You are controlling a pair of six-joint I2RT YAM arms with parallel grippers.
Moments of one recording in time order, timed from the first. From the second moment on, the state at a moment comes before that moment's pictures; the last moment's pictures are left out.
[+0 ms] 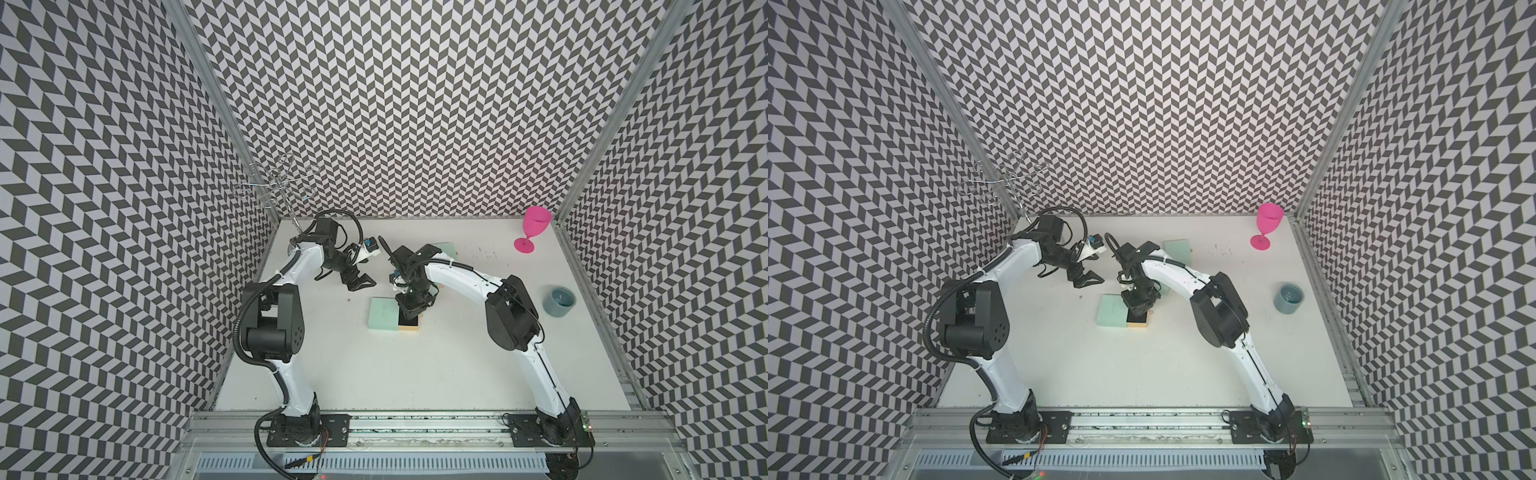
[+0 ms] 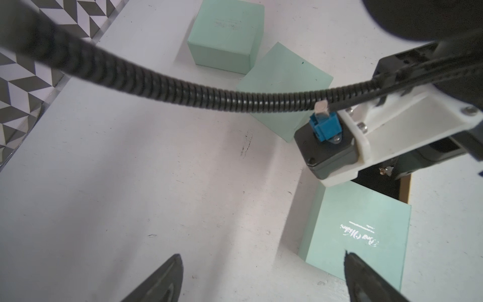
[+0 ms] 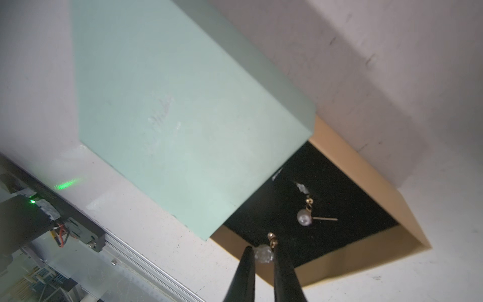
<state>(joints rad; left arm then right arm) -0.08 1.86 1.47 -0.82 0.68 1.07 0.77 2.33 2.03 -1.25 -0.32 0.16</state>
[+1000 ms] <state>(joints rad) -0.08 1.87 1.47 -0.85 0.68 1.08 0.77 2.33 2.03 -1.25 -0.30 0.16</state>
